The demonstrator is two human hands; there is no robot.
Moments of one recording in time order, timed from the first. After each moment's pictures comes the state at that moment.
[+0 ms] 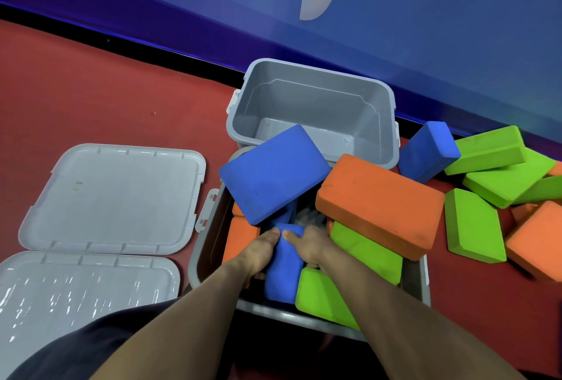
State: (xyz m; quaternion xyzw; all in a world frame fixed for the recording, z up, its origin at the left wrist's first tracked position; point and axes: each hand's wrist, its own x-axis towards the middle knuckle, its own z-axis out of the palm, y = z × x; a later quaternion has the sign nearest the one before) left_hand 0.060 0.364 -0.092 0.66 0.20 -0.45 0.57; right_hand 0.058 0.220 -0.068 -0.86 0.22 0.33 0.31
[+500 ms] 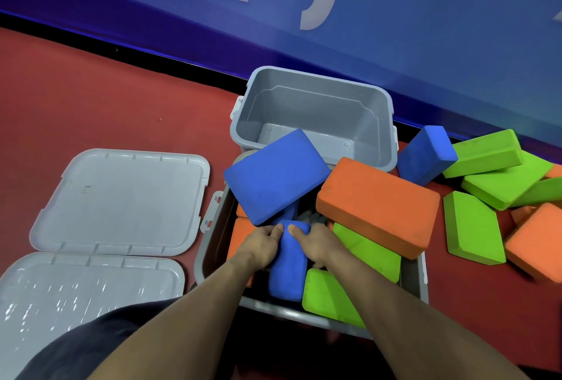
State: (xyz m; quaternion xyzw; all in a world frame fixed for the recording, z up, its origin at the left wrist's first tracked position) left_hand 0.064 0.368 -0.070 0.80 0.06 -0.35 0.48; right_hand 0.050 0.216 -0.058 -0.85 0.24 0.29 0.36
